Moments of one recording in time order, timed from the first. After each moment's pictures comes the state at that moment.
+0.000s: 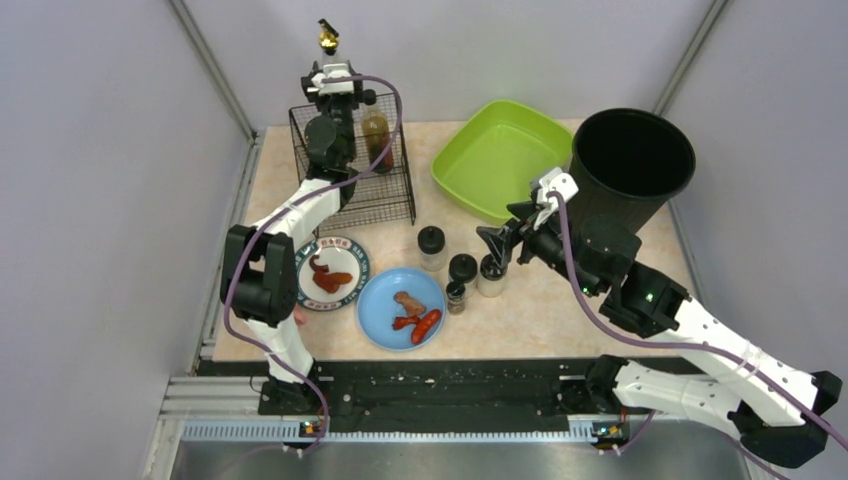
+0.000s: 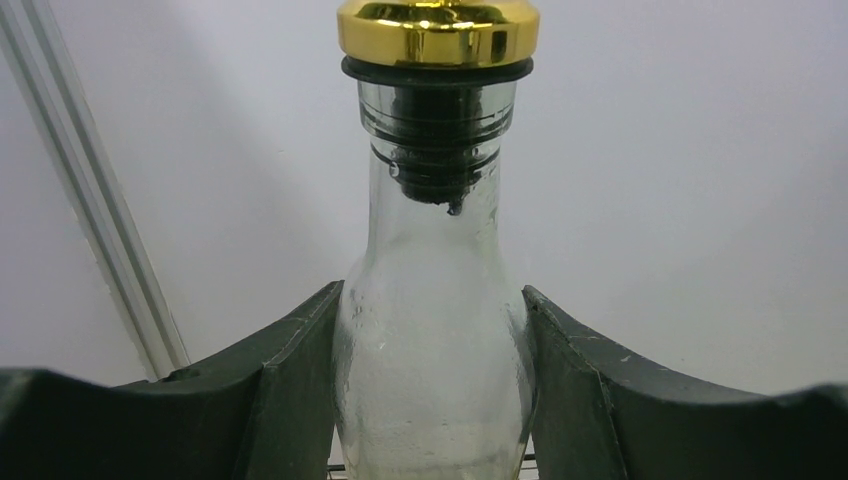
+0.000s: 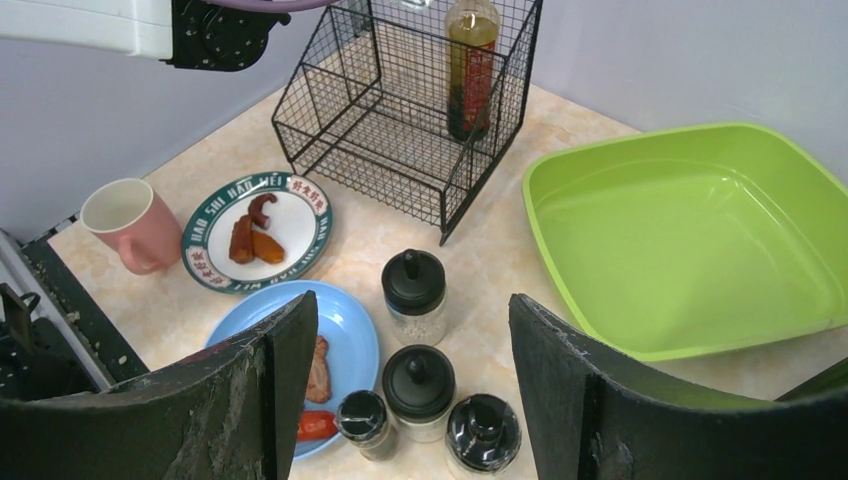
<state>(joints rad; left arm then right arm) -0.27 1.80 1.37 0.98 -0.34 0.28 0.94 0.83 1.01 -0.25 0.21 0.05</state>
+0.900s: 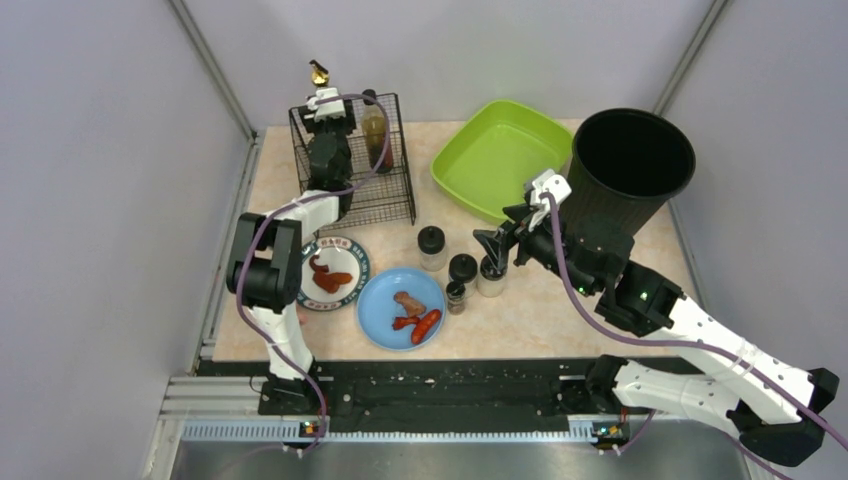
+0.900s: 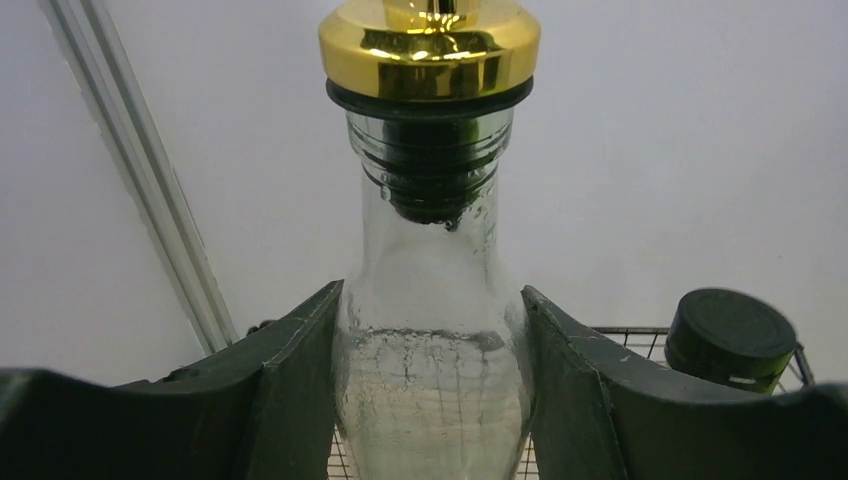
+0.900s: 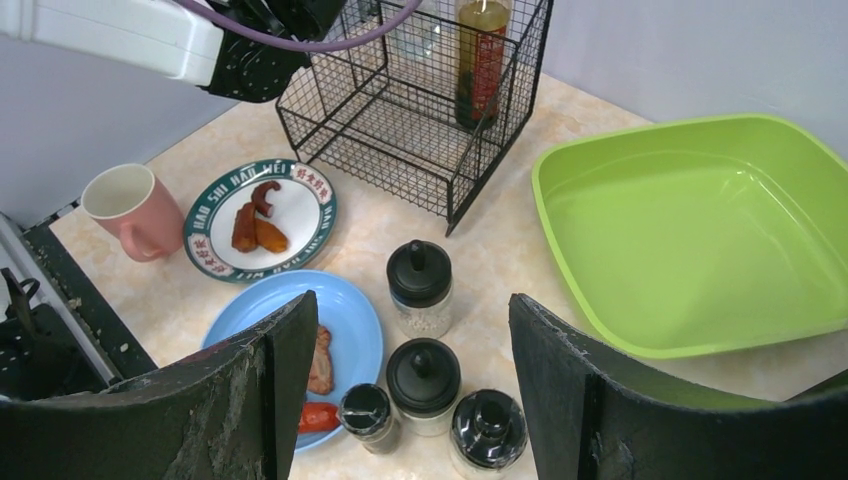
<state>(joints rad) -0.21 1.89 1.24 1.06 -0.40 0.18 0.94 0.84 0.99 -0.25 0.20 0.05</state>
